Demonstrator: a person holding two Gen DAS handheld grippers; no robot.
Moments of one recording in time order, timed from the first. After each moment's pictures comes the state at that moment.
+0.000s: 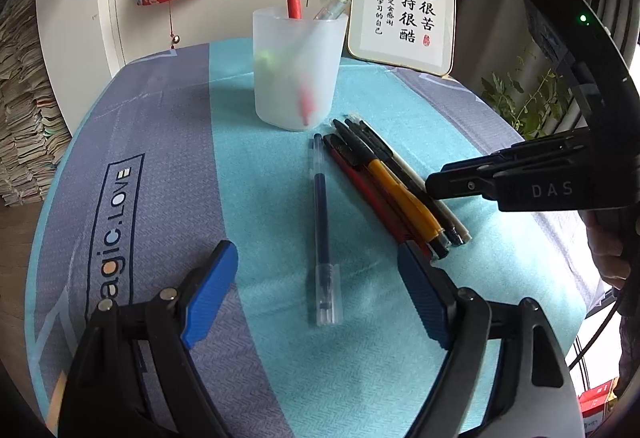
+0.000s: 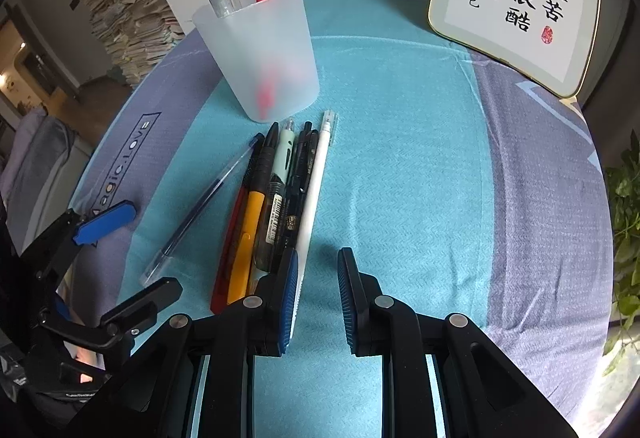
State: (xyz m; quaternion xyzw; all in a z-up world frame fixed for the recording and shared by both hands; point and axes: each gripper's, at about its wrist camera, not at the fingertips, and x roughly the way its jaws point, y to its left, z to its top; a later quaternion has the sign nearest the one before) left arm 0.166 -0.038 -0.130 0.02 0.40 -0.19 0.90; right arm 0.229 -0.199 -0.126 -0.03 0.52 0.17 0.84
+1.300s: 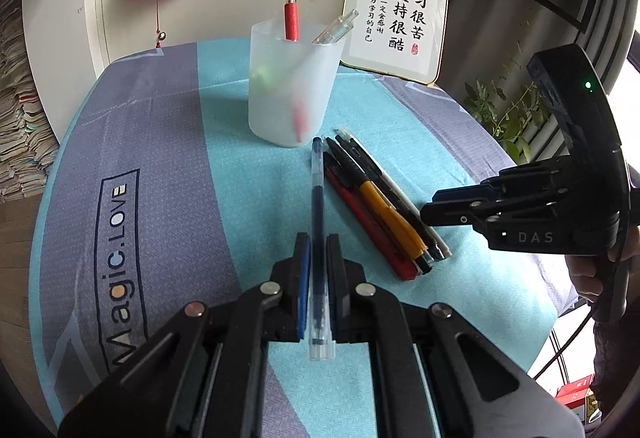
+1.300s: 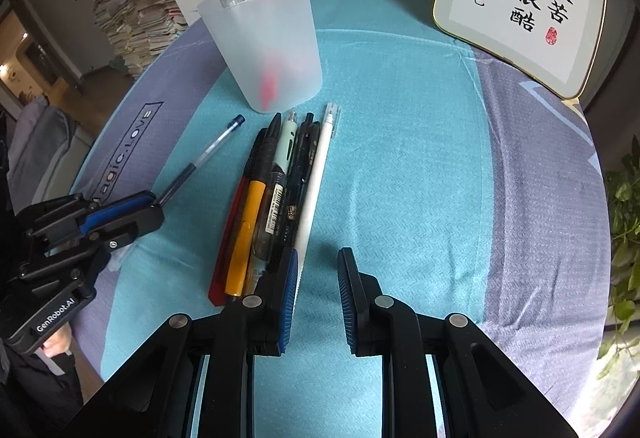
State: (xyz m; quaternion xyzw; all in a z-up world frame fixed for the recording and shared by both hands) left arm 0.174 -0.027 -0.111 0.00 0.40 -0.22 0.89; right arm 0.222 -0.204 -0.125 -0.05 0.53 0.18 0.83
